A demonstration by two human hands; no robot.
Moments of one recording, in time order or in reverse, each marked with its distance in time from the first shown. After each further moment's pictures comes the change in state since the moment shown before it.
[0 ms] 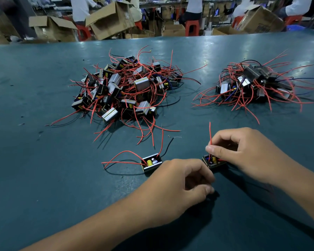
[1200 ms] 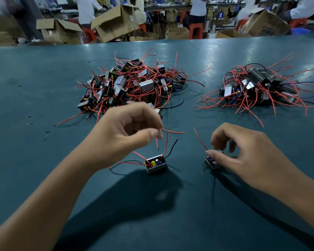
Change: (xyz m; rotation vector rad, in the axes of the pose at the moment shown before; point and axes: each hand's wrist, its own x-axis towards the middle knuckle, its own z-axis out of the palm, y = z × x) left_hand -0.011 0.015 -0.105 0.061 0.260 0.307; right_hand -0.009 -0.017 0.004 -0.138 0.172 -0.213
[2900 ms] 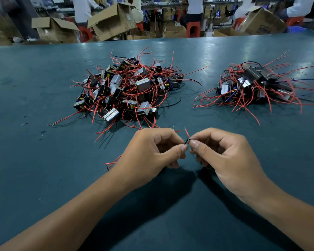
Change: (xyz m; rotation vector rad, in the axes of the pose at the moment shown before) left_hand 0.001 -0.024 0.063 -0.058 0.023 -0.174; right_hand -0.001 -0.019 0.040 0.725 0.118 0.195
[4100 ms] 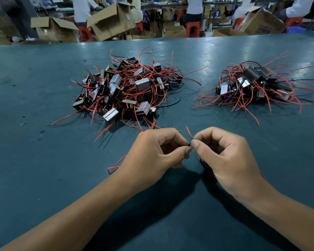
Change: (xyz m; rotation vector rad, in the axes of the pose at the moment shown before) left_hand -0.001 0.005 0.007 0.004 0.013 -0.016; right_hand 0.001 0.000 0.008 0.049 0.073 -0.022
